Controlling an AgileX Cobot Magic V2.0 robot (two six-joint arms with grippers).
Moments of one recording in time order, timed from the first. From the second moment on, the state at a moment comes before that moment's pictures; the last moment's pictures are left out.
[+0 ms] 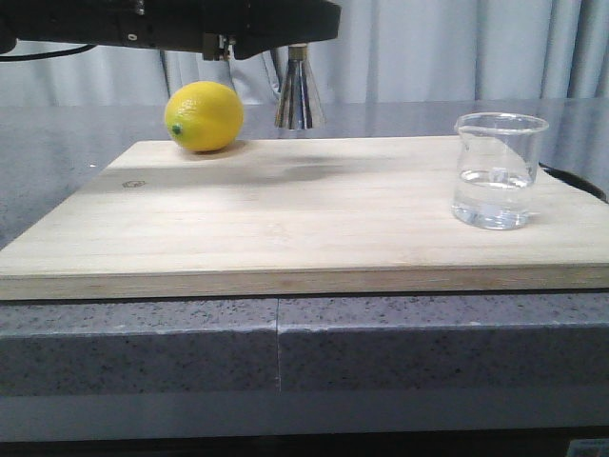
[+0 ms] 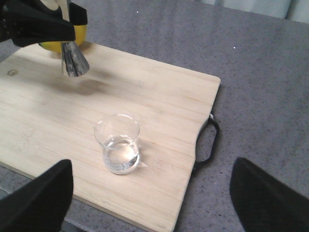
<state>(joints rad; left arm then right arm) -0.34 1.90 -1.27 -1.76 1.16 2.18 0.31 0.54 -0.70 0.09 0.63 -0.12</state>
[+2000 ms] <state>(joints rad) -0.34 1.90 -1.27 -1.76 1.16 2.18 0.54 1.13 -0.30 0.14 -0.53 -0.13</state>
